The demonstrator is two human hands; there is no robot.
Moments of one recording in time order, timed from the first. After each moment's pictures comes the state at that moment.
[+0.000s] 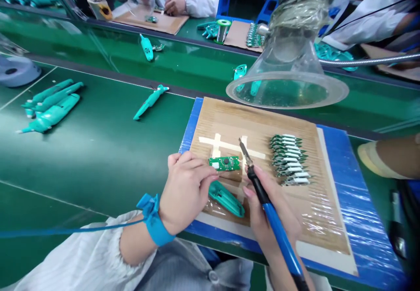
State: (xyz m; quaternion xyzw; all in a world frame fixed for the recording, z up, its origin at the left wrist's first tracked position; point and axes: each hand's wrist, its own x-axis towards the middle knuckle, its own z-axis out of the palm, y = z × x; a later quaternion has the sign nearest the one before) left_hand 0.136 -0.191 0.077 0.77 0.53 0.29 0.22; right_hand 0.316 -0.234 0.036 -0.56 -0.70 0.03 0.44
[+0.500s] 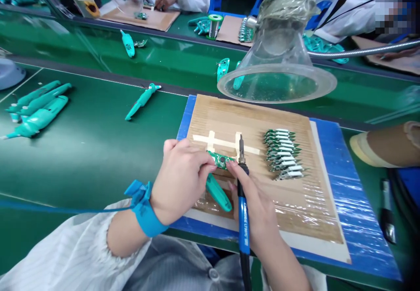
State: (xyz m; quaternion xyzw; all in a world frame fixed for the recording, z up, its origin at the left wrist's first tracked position) left_hand 0.137 -0.173 0.096 0.80 0.52 0.24 0.20; right_hand 0.319 -0.241 0.025 -0.56 -0.76 0.09 0.33
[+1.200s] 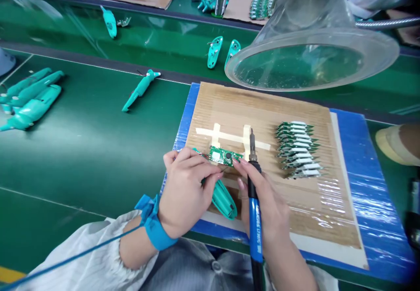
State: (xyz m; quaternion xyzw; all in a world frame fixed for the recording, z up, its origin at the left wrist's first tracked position) left_hand 0.146 -0.192 0.072 0.75 0.54 0.31 0.21; right_hand 0.314 -0.240 0.027 -0.57 -0.75 0.04 0.34
